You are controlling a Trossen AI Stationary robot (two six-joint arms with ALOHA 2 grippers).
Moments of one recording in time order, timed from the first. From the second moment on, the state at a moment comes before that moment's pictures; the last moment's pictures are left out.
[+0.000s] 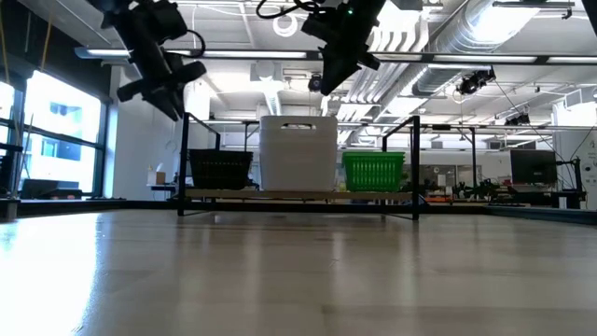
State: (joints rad) left arm 1.07 1.19 1.04 -0.71 -0.09 -0.35; right arm -0.25 1.79 1.77 -0.96 0.28 0.31
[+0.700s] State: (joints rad) left arm 1.21 1.52 1.05 -0.56 0.24 -0.65; right arm -0.25 1.79 1.77 -0.96 0.28 0.26
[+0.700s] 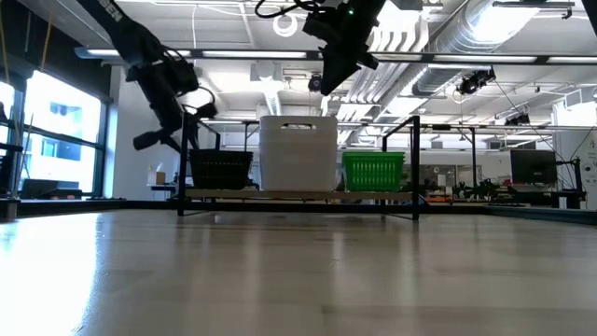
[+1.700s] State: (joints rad) left arm 1.17 1.54 1.05 -0.64 0.26 -0.61; right arm -0.28 1.79 1.77 -0.96 0.28 0.25
